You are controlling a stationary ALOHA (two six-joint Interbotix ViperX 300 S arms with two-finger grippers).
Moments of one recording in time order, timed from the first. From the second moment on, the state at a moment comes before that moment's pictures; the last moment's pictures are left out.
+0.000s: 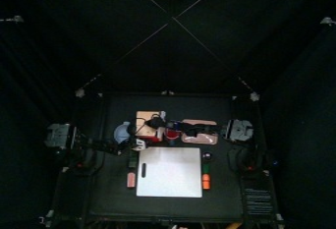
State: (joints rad) left arm -0.02 0.00 1.00 -0.96 -0.53 -0.38; right arm -0.33 0.43 0.22 -0.28 -0.34 -0.01
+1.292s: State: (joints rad) left arm -0.28 -0.01 1.00 -1.10 -0.54 -0.37; right arm -0.33 0.43 0.21 -0.28 -0.33 -0.01
